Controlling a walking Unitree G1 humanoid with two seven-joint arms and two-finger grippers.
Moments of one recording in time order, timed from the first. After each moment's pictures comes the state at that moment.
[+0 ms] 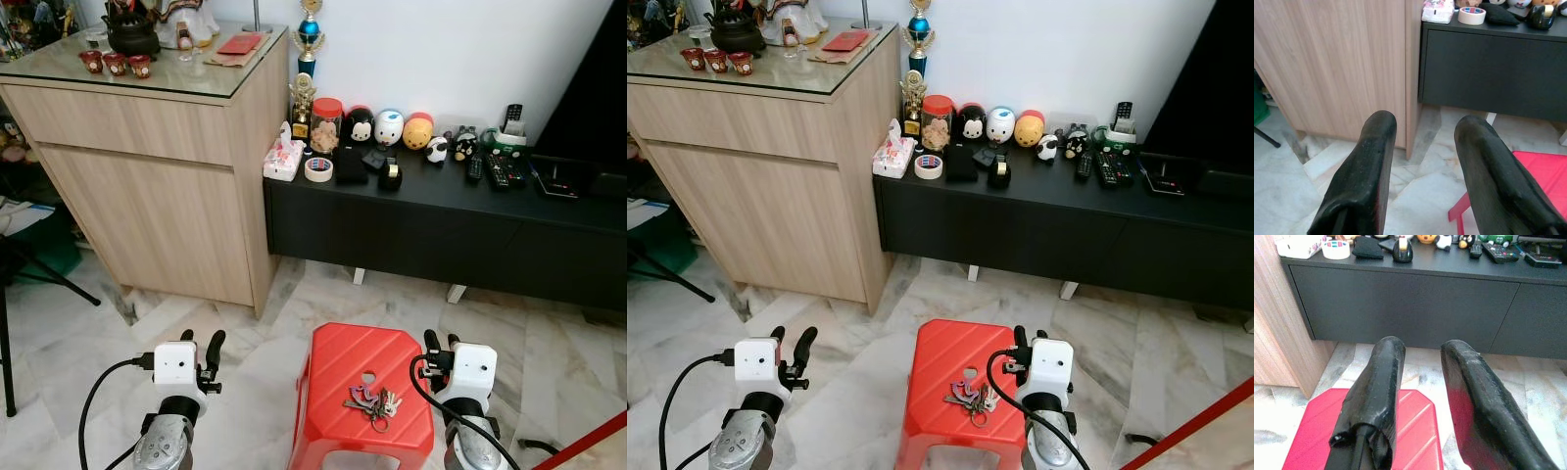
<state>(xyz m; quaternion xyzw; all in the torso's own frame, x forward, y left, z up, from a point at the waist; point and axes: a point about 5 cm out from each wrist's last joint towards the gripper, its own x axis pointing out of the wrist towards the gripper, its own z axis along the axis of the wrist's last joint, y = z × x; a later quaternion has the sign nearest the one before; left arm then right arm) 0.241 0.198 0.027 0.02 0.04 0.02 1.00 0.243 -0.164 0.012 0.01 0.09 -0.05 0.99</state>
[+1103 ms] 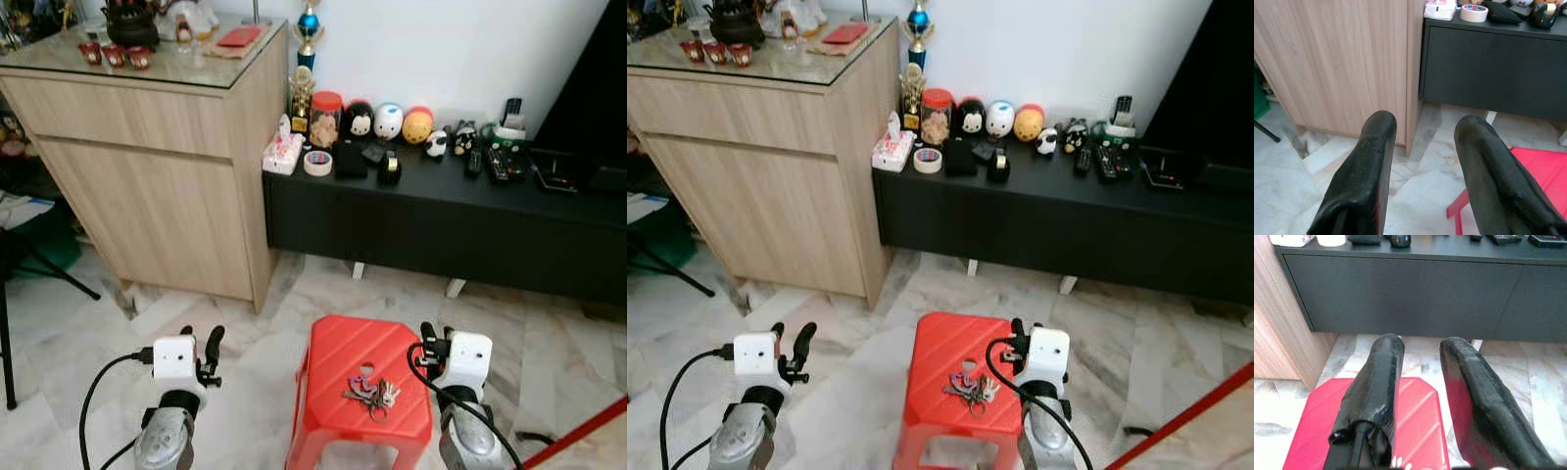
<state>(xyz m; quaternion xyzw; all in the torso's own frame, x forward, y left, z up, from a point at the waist) 0.247 0.199 0.032 0.01 0.04 0.03 1.00 0.255 -0.163 0.011 0.03 0.10 -0.06 0.99</state>
